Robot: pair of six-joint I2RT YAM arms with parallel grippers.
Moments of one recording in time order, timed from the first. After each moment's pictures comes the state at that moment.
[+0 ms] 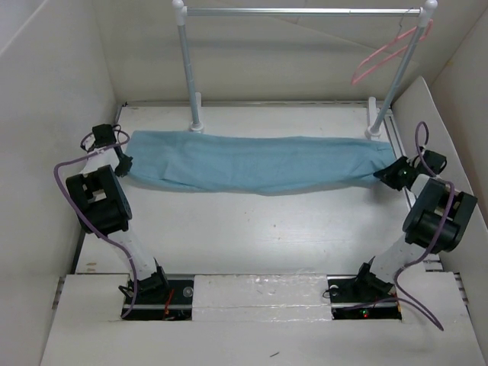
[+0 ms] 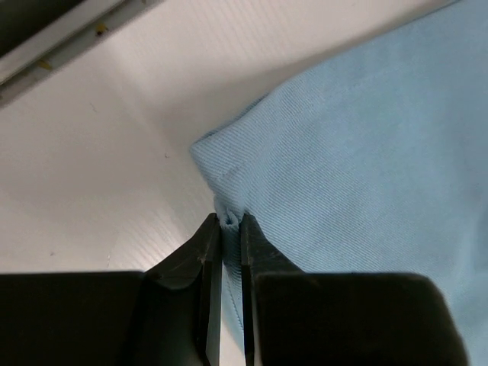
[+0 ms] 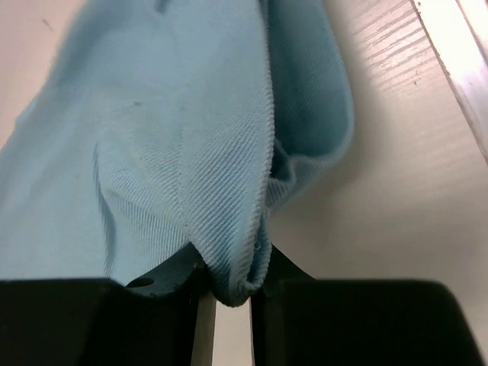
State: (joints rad) left arm 0.37 1.88 1.28 -0.42 -0.17 -0.66; right arm -0.57 1.76 0.92 0.03 -0.53 0.38
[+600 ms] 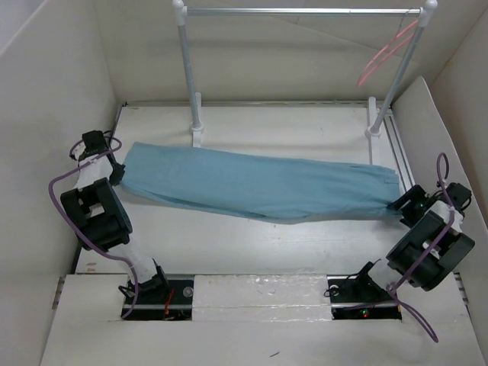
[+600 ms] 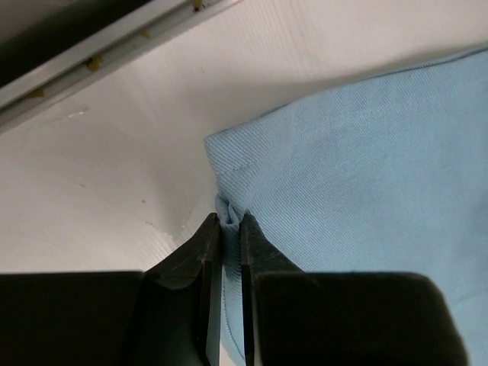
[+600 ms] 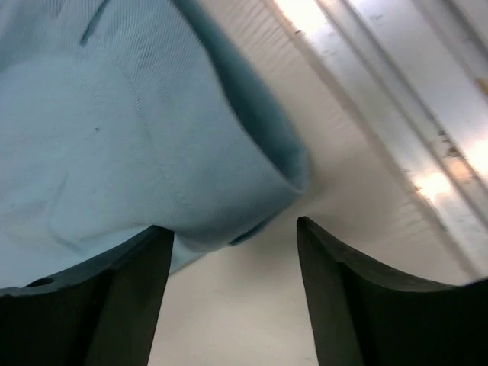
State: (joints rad) left arm 0.42 1.72 1.20 -0.52 -0.20 -0.65; right arm -0.81 1.37 0.72 -0.38 -0.44 0.14
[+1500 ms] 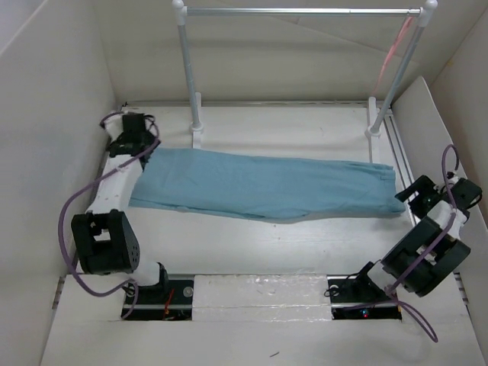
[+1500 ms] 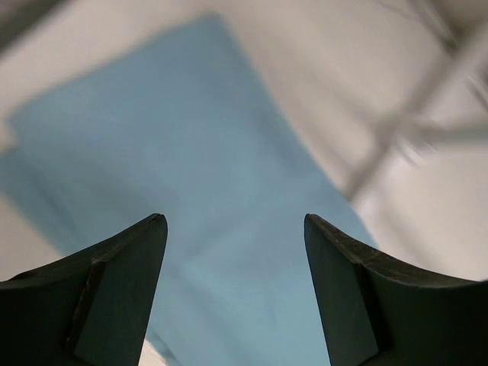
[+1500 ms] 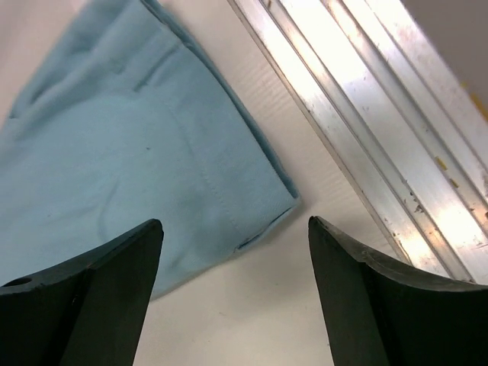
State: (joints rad) left arm 0.13 1.50 1.19 -0.48 -0.41 -0.71; right arm -0.86 1.36 0.76 -0.34 -0.47 0.09
